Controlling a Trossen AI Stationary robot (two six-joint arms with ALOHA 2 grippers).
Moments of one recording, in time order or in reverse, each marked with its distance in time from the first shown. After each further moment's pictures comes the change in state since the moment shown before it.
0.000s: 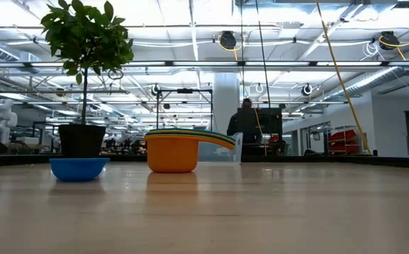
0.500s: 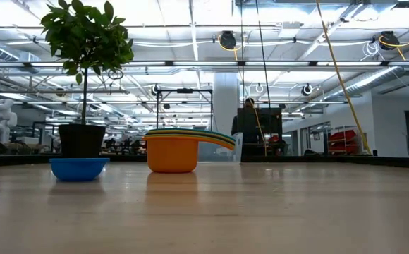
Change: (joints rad) left arm 0.158 0.000 0.002 0.019 0.250 -0.144; right arm -0.085 0.000 0.000 -0.050 -0.107 -0.023
